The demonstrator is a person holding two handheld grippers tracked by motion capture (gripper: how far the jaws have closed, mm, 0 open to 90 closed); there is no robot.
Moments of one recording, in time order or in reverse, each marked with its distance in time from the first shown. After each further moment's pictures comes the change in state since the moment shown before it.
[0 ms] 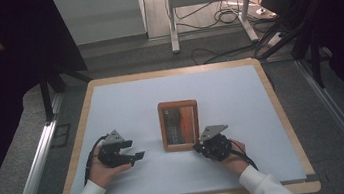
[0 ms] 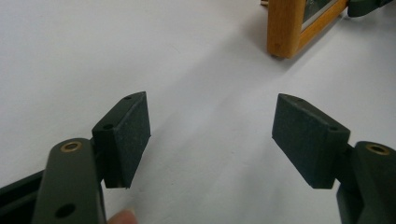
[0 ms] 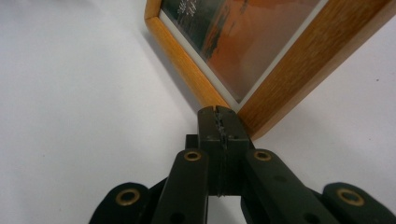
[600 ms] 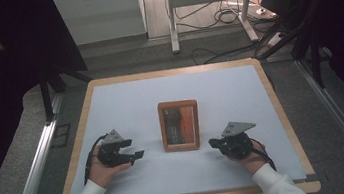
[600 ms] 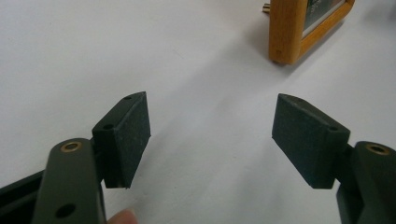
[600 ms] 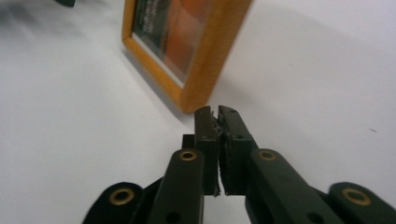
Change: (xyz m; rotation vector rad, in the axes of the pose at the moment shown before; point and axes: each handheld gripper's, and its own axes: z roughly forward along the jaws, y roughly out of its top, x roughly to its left) left arm 0.000 0.001 -0.002 -0.015 0.010 -0.002; right arm -0.020 -0.023 -0.051 -0.118 -0.051 0.091
